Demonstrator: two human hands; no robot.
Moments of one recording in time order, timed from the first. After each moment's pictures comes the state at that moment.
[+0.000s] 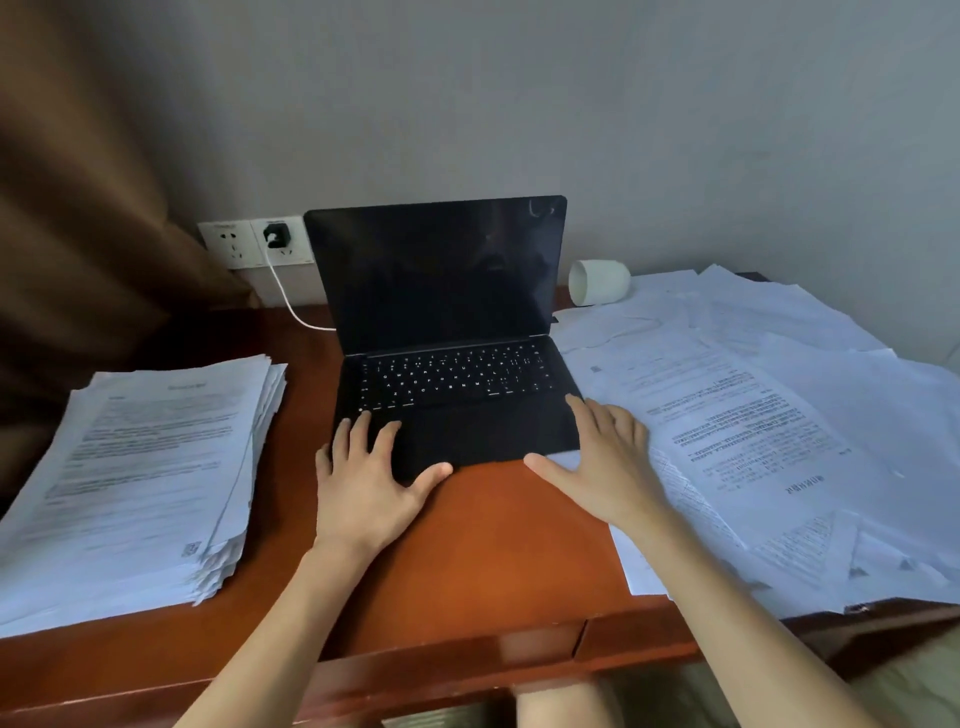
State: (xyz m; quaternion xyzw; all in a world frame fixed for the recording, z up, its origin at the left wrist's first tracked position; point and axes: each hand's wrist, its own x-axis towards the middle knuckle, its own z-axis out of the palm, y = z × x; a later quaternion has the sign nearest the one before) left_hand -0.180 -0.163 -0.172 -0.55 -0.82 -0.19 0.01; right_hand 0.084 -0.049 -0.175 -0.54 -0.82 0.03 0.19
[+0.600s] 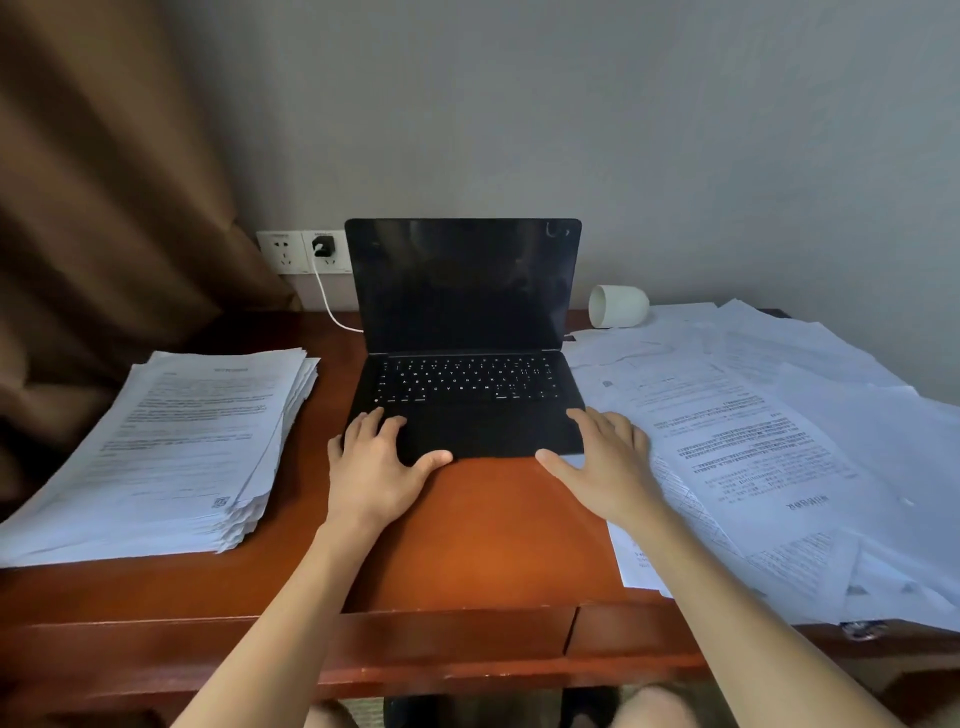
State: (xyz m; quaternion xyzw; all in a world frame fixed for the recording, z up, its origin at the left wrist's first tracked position) left_hand -0.176 -0.170 -0.171 -0.51 -0.83 -0.23 0.02; right_hand 0.087 -0.048 -0.173 -0.50 -0.84 0.05 0.20
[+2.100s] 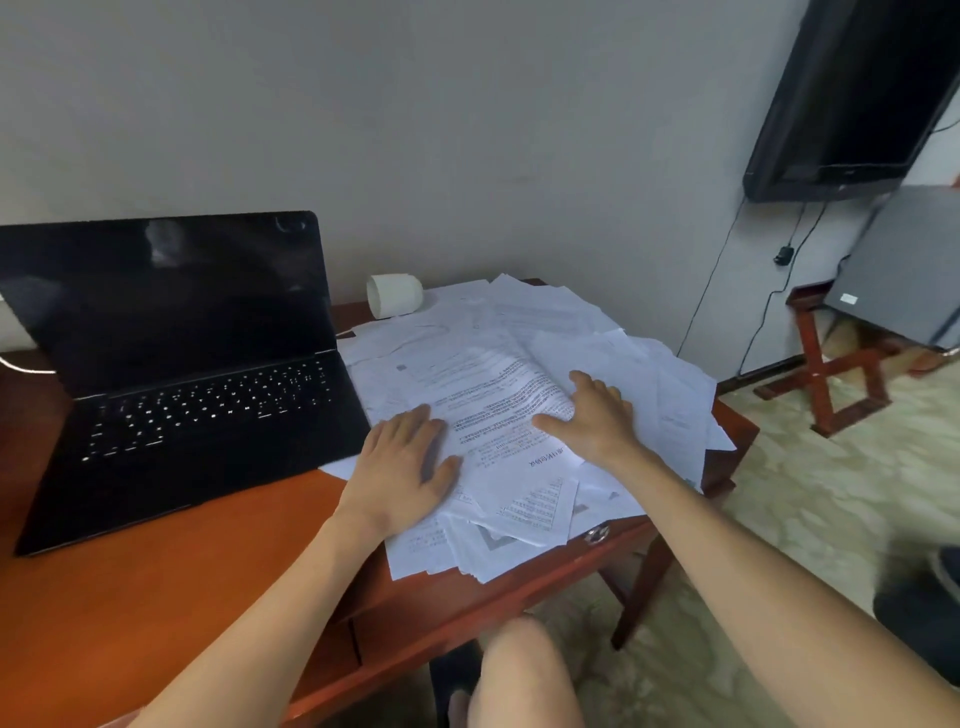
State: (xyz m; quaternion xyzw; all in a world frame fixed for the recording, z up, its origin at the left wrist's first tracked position) left_hand 0.041 -0.070 -0.179 -0.79 -0.57 -0.21 -0.04; right_hand 0.316 -0.019 -0.128 -0.71 -0.67 0.11 0.20
